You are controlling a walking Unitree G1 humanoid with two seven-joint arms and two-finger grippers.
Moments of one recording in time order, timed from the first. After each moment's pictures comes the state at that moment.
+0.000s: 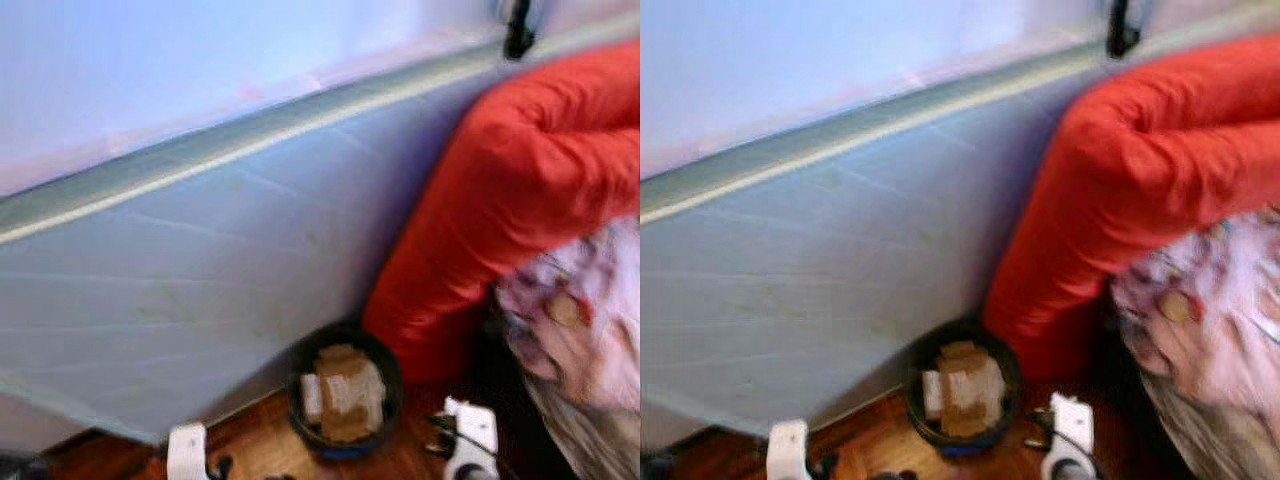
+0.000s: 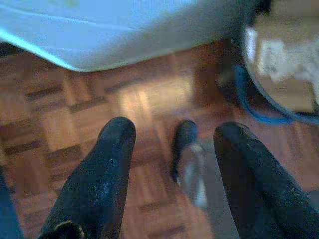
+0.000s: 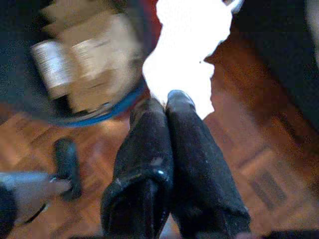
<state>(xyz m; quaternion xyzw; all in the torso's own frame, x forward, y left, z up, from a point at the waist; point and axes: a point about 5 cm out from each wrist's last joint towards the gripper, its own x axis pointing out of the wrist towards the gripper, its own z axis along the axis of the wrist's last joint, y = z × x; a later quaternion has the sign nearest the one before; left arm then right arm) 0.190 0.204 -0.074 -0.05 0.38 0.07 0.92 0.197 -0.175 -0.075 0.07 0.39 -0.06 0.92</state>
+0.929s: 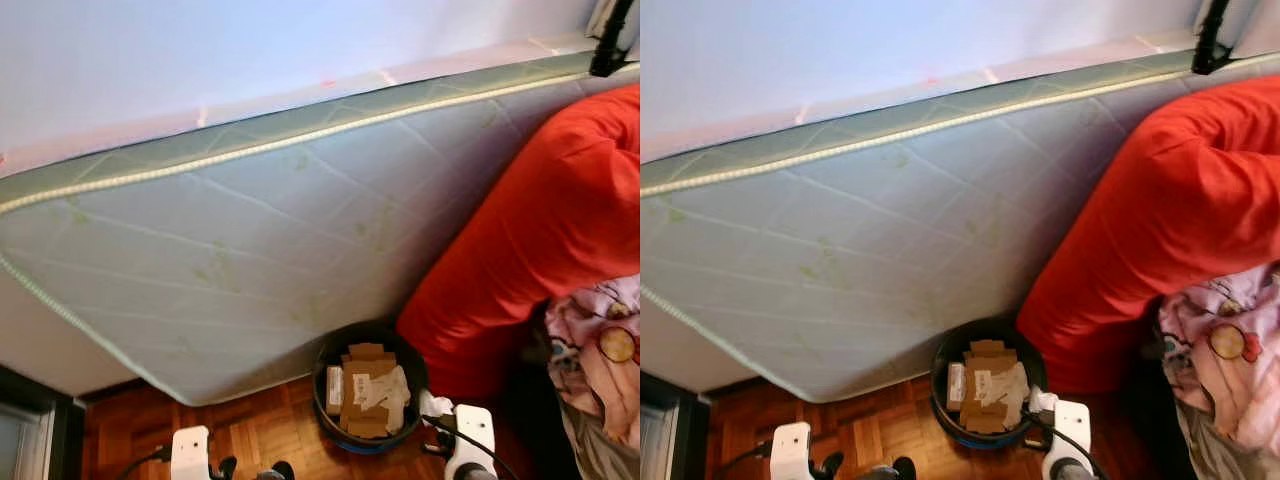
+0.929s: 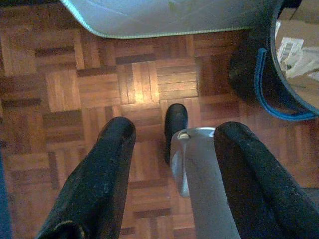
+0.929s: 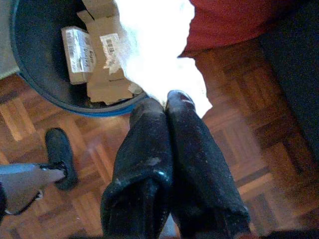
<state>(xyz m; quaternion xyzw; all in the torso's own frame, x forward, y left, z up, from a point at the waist) 0.185 0.199 -0.077 -0.06 0.38 0.07 0.92 0.195 -0.182 -0.076 0.06 0.39 -0.06 0.92</state>
